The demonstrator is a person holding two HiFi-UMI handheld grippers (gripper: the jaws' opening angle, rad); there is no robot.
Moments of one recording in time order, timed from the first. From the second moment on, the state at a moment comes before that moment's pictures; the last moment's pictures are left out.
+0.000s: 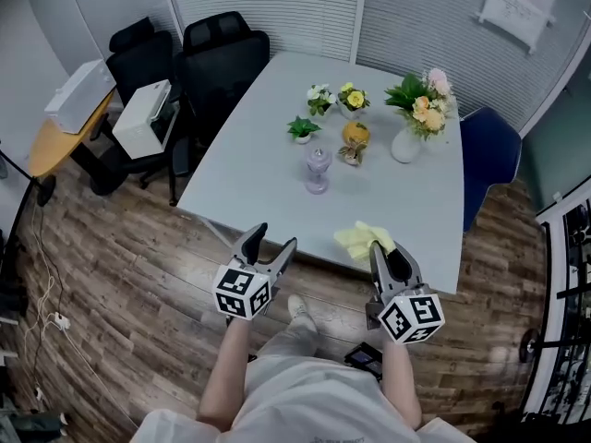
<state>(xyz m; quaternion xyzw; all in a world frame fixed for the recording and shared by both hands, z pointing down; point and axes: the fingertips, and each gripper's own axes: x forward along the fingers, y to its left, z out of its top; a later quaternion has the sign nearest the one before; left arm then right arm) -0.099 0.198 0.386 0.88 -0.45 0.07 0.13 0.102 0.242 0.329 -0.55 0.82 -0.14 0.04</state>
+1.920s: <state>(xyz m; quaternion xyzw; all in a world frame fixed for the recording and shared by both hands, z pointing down) -0.040 -0.034 0.543 0.93 -0.22 0.27 0.13 0.099 -0.041 0.345 -0.53 0.83 -0.16 0.02</state>
